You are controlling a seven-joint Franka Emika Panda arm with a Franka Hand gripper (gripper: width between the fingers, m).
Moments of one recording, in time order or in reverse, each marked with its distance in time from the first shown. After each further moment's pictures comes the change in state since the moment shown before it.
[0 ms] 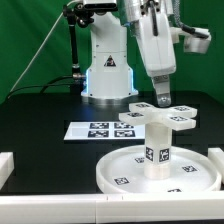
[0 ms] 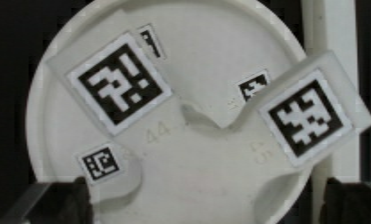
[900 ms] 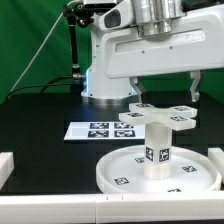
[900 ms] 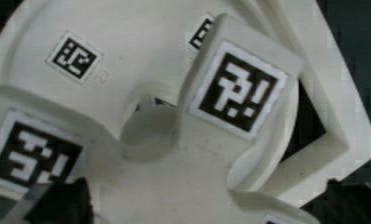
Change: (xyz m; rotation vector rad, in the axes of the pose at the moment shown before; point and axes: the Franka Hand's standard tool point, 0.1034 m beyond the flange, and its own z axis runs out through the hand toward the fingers) arm -0.005 0.004 0.003 -0.029 -0.004 -0.962
